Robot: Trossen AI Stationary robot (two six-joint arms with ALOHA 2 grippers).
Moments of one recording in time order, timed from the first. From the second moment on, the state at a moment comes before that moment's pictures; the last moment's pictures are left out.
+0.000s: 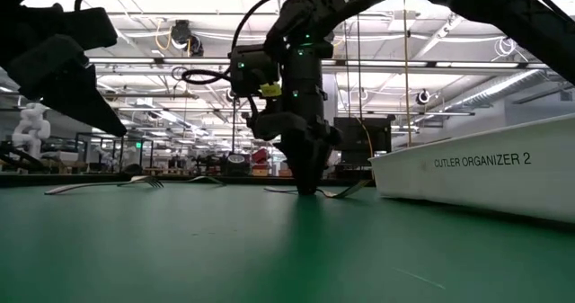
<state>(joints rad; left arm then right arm) -0.64 1.21 0.52 -0.56 -0.79 -1.03 -0.13 2.37 1.94 -1.17 -0.04 0.37</state>
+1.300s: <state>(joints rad) -0.63 1.21 0.52 -0.56 -0.77 -1.01 0.03 2.37 2.35 -1.51 0.05 -0.07</state>
